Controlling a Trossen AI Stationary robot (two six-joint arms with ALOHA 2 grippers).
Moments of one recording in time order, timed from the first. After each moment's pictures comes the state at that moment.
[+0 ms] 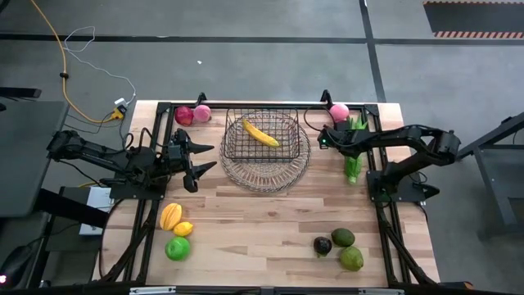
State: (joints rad) left arm -0.12 0.59 0.34 0.33 -0.49 0.03; right arm -0.50 1.41 0.55 -0.43 0.65 0.93
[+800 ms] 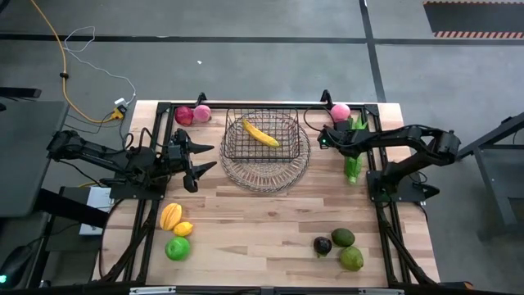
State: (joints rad) left arm -0.12 0.59 0.34 0.33 -0.49 0.03; right arm -0.50 1.41 0.55 -0.43 0.66 0.91
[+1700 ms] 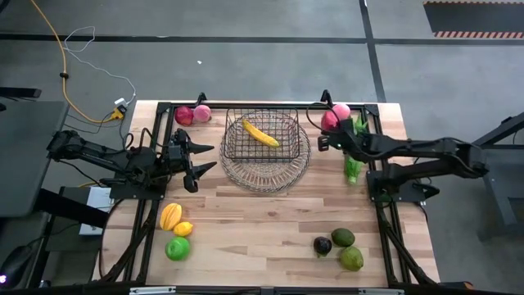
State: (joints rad) left arm -0.12 0.59 0.34 0.33 -0.49 0.03; right arm -0.29 1.02 0.55 -0.36 0.66 0.71
